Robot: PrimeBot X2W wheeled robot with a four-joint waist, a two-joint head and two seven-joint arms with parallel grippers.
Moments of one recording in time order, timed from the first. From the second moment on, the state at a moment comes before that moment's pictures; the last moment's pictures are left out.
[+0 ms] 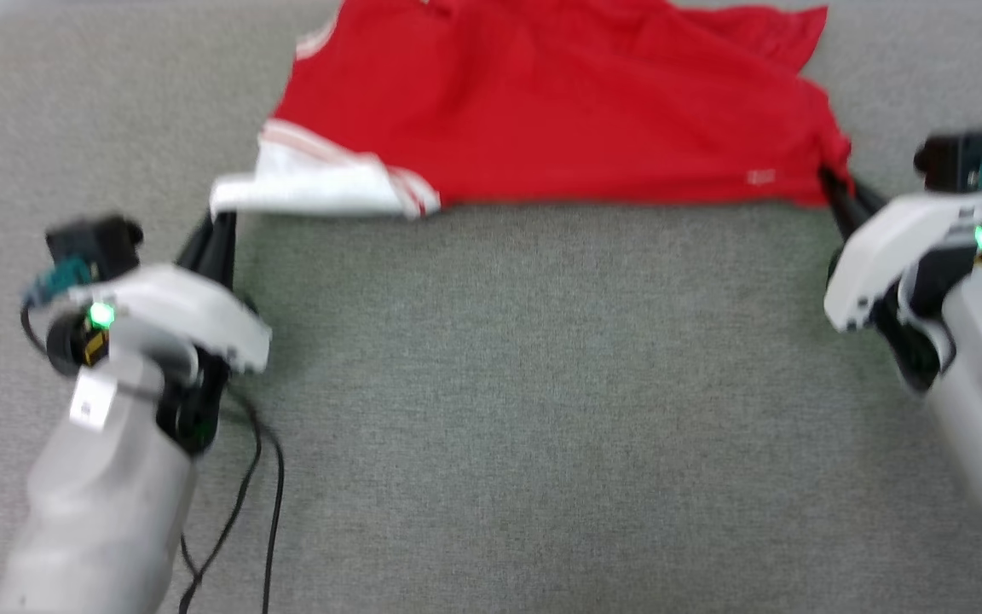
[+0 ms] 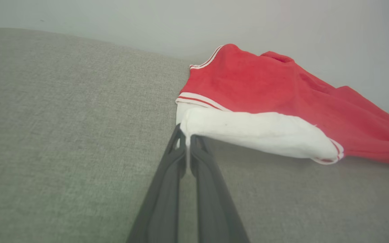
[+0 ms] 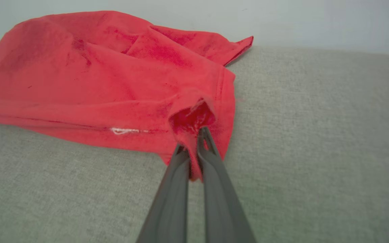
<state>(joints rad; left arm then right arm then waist) -0.74 0.32 -0.34 0.82 -0.74 -0.13 -0.26 -0.90 -0.31 0.43 0.97 0.57 0.13 -0.09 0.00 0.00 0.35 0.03</state>
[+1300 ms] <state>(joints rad) 0.22 0.41 -0.21 -0.03 -0.79 0.15 -0.07 0.23 -0.22 -0.06 0.05 0.36 0.13 0.25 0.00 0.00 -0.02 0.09</state>
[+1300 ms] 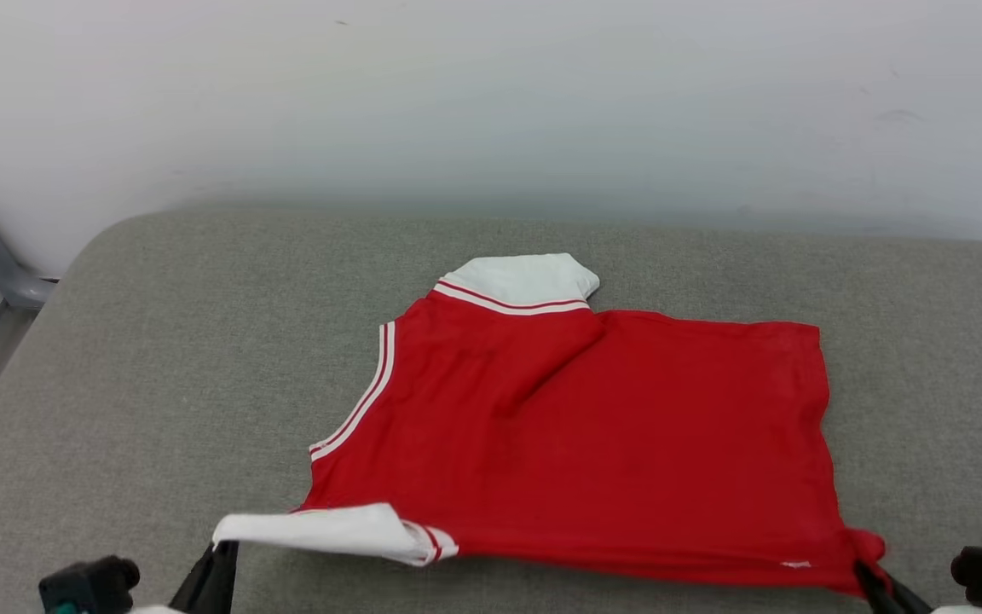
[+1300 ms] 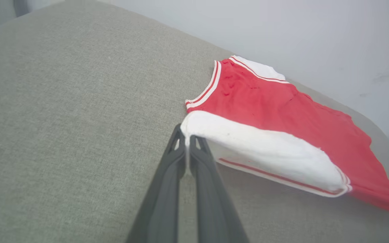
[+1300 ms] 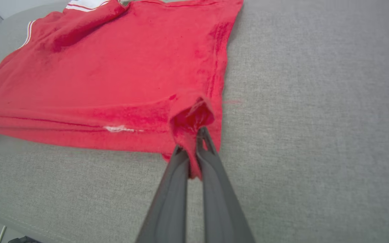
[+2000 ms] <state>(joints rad) -0.28 0.35 -0.30 0.37 -0.79 -0.02 -0.03 -0.10 -0.22 0.01 0.14 0.29 0.13 0.40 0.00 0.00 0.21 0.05</state>
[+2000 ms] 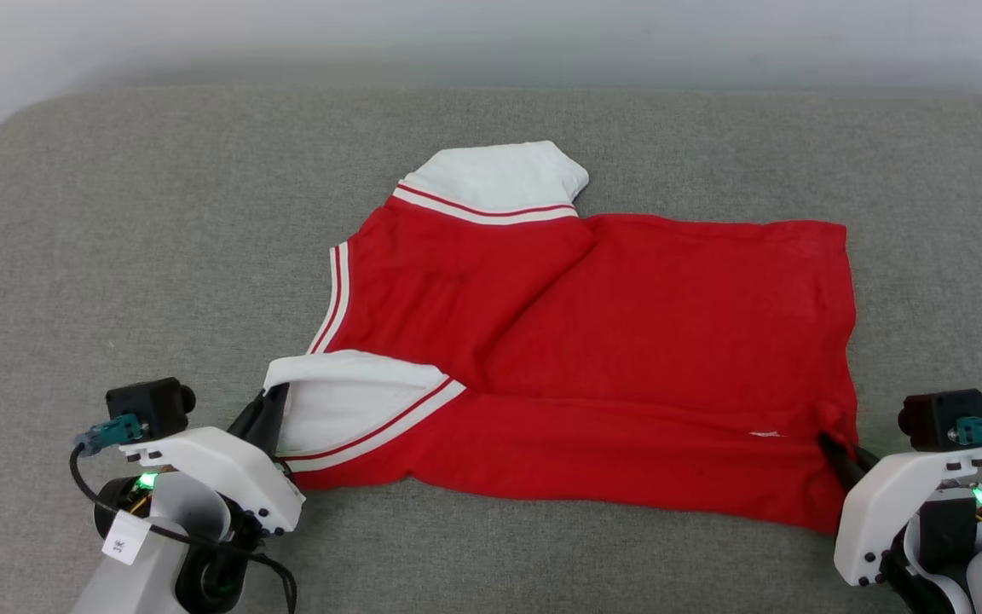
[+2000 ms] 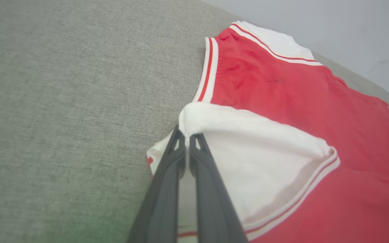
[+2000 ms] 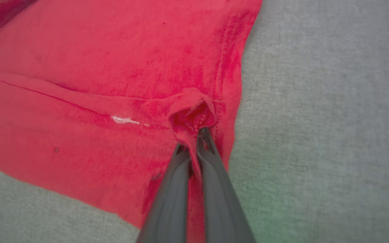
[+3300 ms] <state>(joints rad) -0.33 0.57 -0.33 0.33 -1.03 0.04 0.64 -0.04 -0.10 -0.09 0.04 0.18 0.13 0.03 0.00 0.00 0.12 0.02</state>
